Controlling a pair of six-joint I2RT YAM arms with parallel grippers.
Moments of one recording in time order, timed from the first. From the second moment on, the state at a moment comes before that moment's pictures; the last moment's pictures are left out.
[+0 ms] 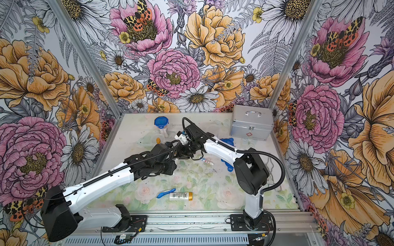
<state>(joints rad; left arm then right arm) -0.80 1.24 0.95 -0.73 -0.06 -0.54 0.68 1.86 1.45 -0.52 -0.78 0.61</state>
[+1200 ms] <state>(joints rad) -0.37 0.70 0.69 -1.09 -0.02 -0.97 0.75 2.34 2.40 -0.65 -0.28 0.29</state>
